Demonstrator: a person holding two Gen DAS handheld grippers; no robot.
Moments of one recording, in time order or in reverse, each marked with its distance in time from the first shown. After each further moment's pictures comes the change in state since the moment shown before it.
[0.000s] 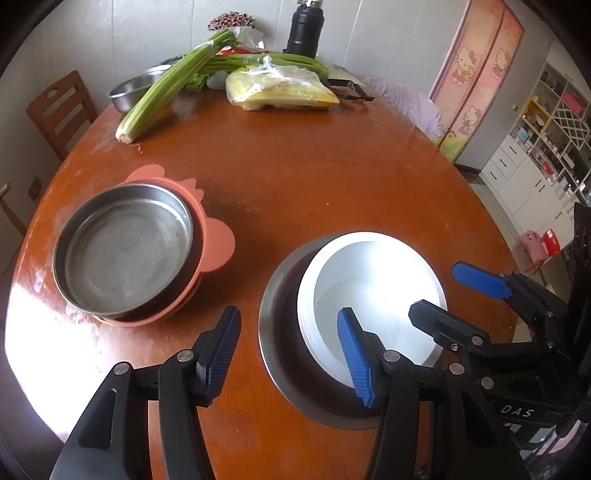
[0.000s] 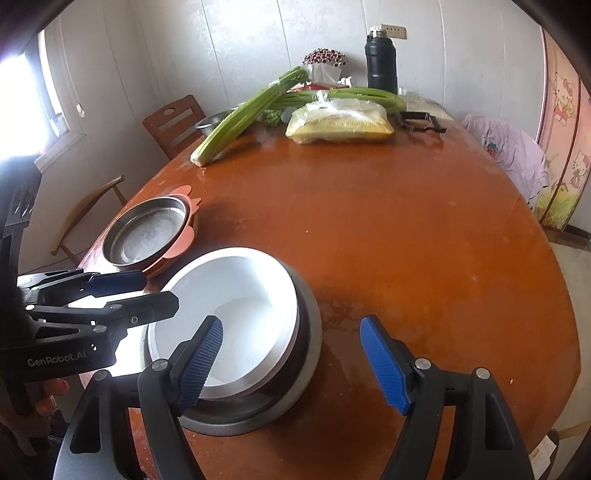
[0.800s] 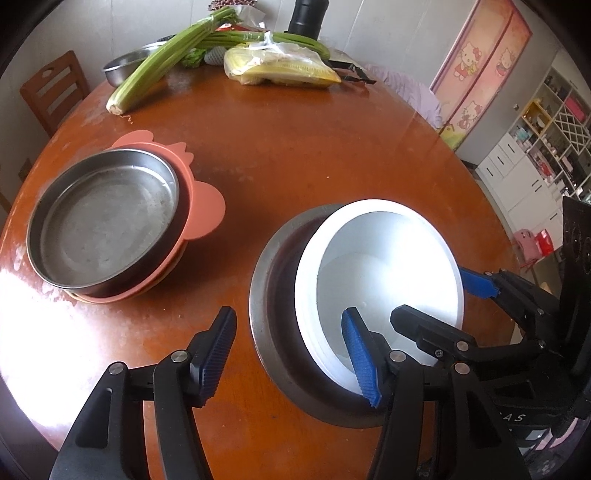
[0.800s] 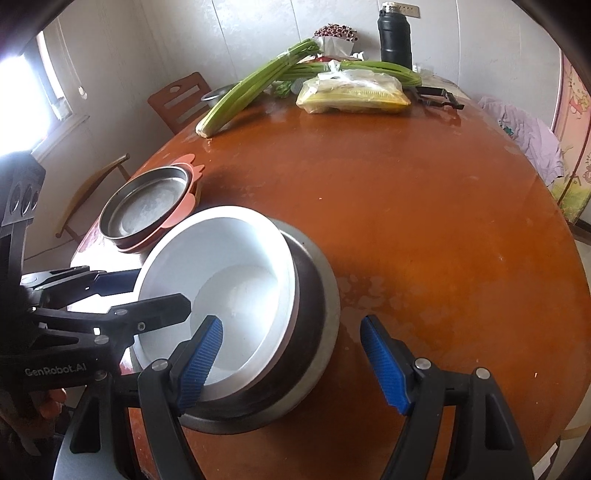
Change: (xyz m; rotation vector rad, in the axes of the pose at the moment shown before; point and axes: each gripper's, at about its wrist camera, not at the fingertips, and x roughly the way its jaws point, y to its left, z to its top) left arm 0.024 0.002 -0.010 -0.021 0.063 -0.039; right arm 0.024 0.003 -0.010 -0.015 0.090 0.040
